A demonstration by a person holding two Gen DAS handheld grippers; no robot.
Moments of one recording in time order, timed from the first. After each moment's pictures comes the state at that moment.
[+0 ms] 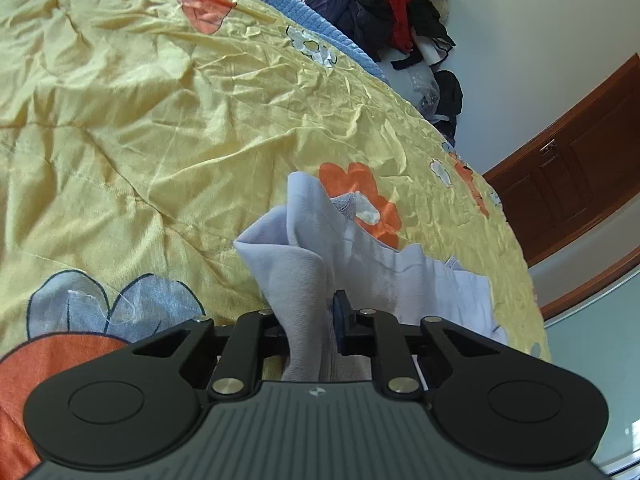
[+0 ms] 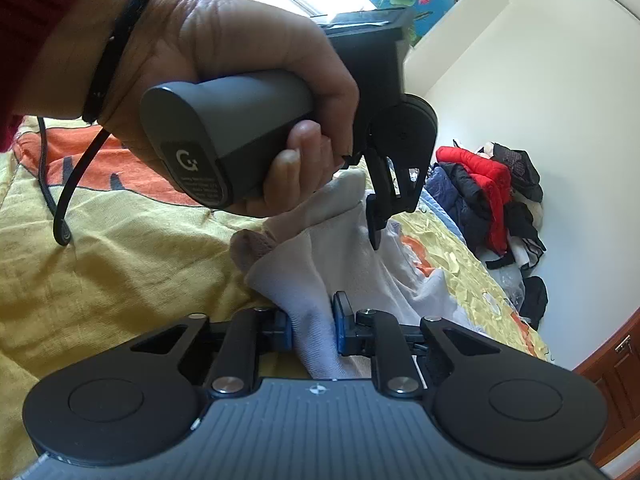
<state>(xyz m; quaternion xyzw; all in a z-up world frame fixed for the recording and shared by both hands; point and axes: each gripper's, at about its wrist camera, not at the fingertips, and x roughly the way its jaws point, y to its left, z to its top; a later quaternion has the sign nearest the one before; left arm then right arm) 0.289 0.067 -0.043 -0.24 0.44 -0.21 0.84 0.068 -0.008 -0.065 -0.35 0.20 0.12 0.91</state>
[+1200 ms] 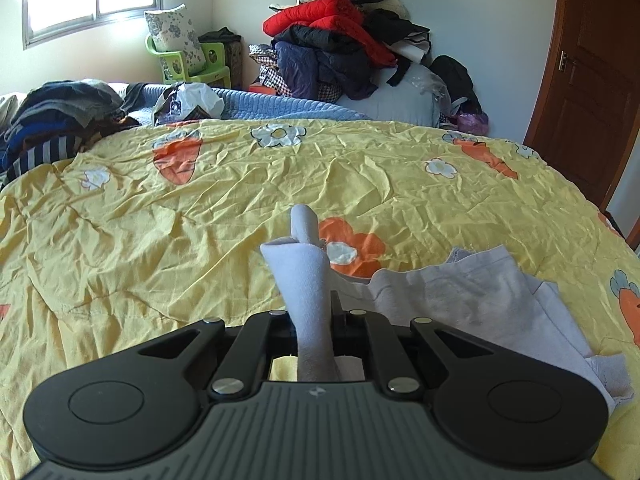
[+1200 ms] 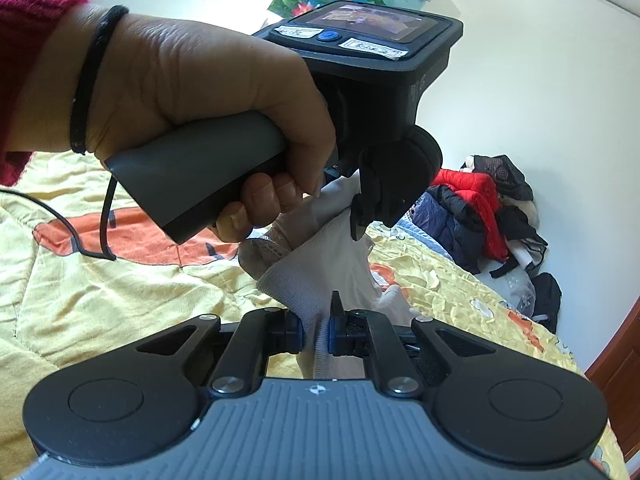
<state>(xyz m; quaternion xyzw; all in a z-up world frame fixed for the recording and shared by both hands) 0.230 -0.016 0.041 0.02 0.34 -0.13 0.93 0.025 -0.063 -0.023 -0.25 0.13 0.13 0.95</state>
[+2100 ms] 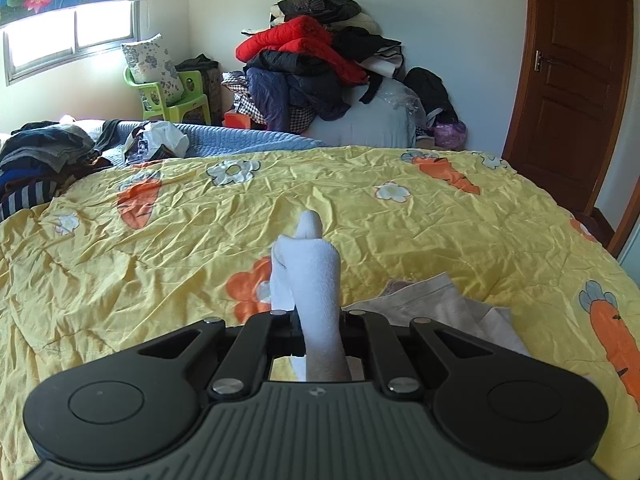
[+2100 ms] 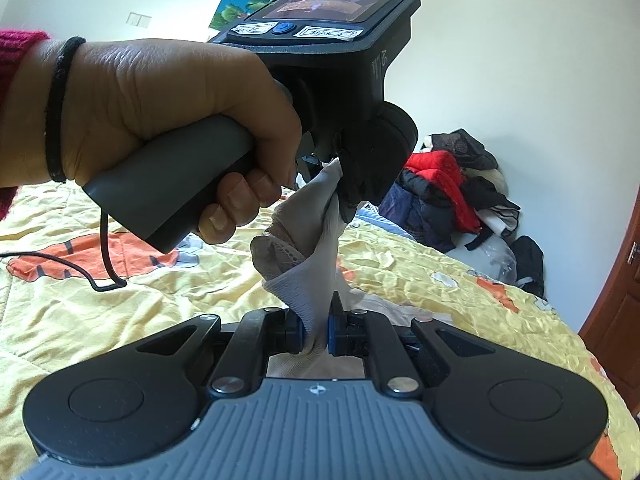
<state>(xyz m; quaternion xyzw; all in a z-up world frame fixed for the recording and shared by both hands) 0.215 -0.086 0.068 0.04 0.31 -0.15 0.94 0.015 -0.124 -0.007 -0.17 0.13 0.09 0.97</state>
